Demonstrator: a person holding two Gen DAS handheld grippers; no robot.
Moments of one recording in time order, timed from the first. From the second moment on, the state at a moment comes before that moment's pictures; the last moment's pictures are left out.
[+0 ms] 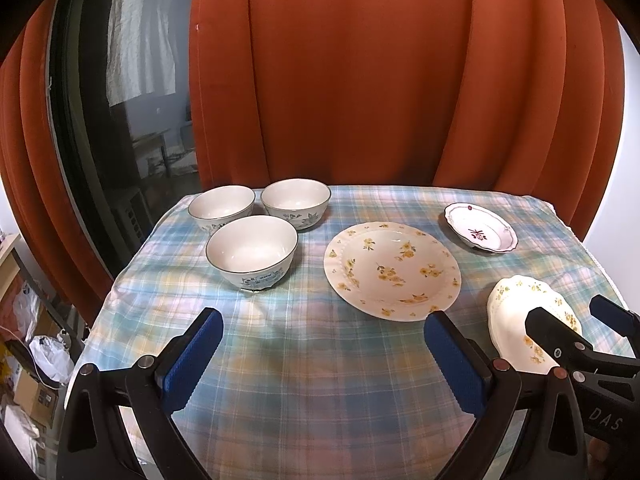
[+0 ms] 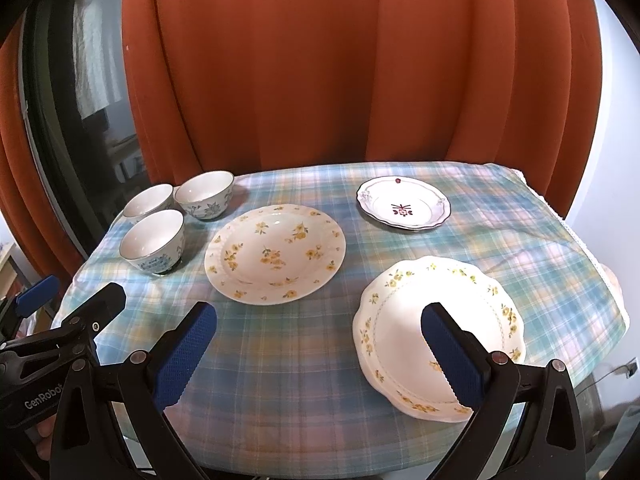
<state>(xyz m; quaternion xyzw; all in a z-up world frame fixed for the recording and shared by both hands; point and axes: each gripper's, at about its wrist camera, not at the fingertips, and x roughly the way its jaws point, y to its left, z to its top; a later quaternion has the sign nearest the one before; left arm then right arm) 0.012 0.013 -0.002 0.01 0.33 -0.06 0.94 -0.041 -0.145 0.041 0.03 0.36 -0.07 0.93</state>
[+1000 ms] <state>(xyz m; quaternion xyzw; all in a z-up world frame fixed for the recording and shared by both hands) 0.007 0.008 -0.004 0.02 0.33 -0.07 0.94 -0.048 -0.146 0.040 0.04 0.36 -0.09 0.93</state>
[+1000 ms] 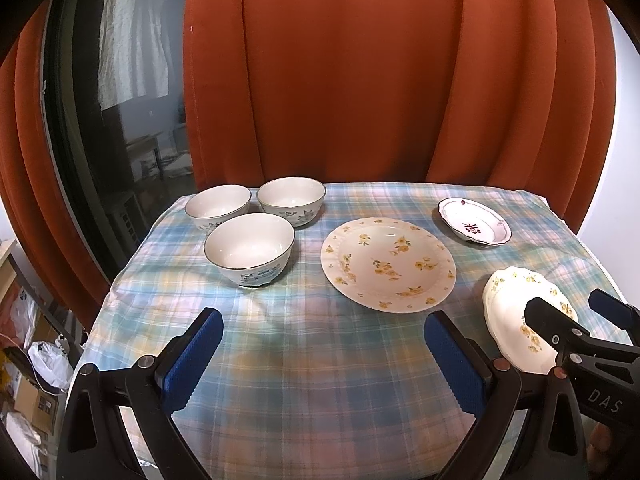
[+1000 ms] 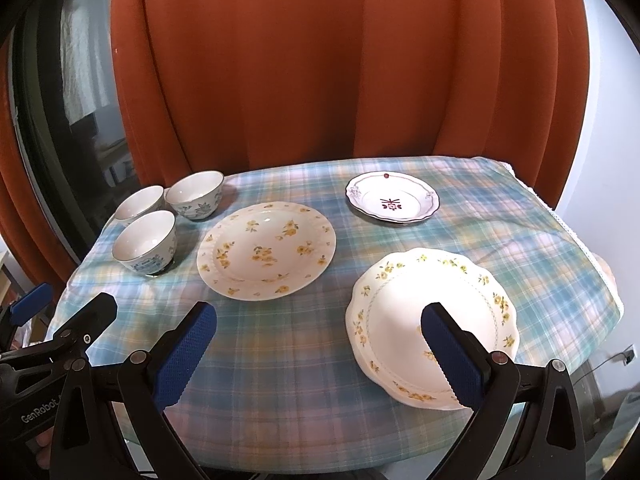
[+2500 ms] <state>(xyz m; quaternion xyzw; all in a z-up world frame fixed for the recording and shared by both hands) 0.034 -0.032 -0.027 0.00 0.35 -0.08 0.93 -0.018 -0.174 0.006 0.04 0.41 -0.07 0.91</state>
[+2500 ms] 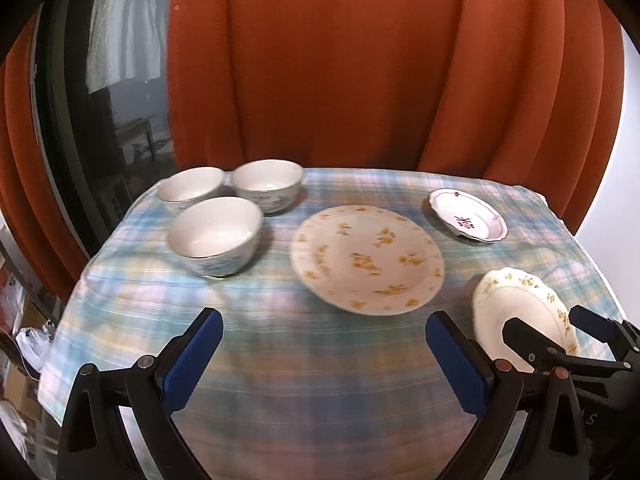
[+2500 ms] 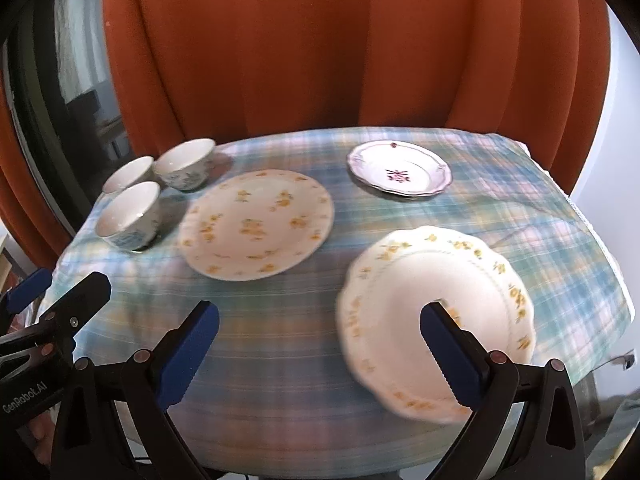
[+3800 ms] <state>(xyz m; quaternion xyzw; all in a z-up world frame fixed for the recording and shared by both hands) 0.075 -0.242 -0.133 0.01 0.55 -0.02 0.83 0.040 -0.380 -0.093 0.04 0.57 0.02 0.82</state>
